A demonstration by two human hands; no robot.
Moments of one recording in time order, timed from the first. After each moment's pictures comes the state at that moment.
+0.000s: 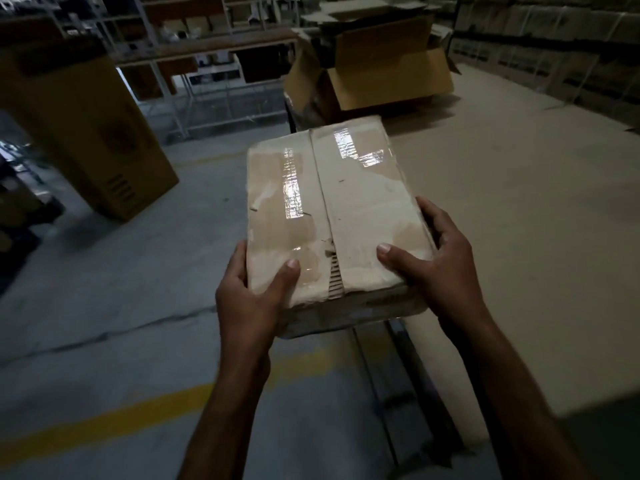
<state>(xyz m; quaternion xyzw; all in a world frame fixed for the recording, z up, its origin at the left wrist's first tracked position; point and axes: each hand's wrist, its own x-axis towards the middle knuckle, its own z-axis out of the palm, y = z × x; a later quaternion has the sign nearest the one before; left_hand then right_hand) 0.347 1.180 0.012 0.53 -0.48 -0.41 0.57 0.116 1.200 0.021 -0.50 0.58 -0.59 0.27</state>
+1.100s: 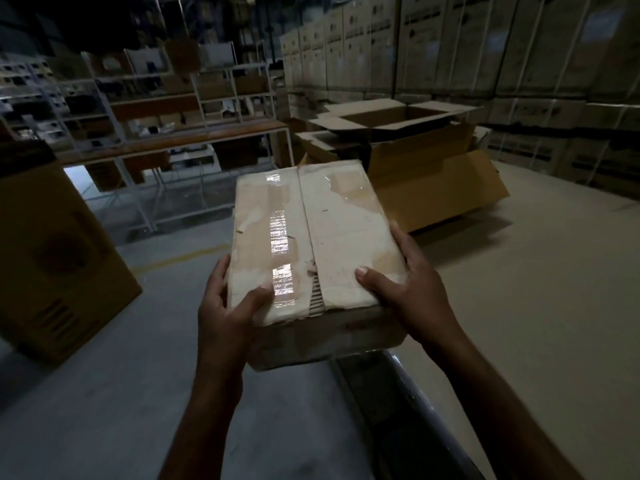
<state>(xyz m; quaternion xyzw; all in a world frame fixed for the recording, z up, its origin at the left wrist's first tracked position) 0.411 0.558 0.058 0.42 -0.53 -0.44 0.59 0.177 0.606 0.055 -0.51 0.62 -0.56 0.20</state>
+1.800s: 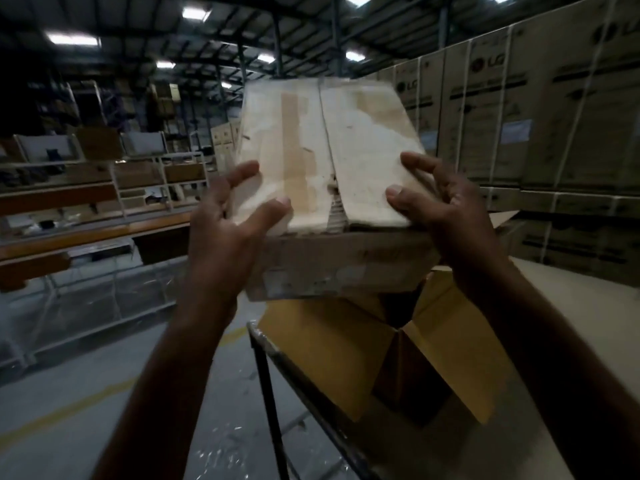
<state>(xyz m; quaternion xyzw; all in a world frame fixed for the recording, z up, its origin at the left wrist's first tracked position) 0.343 0.075 0.246 0.18 -0.67 -0.40 0.60 0.124 0.199 0.241 -0.49 0.53 -0.69 0.02</state>
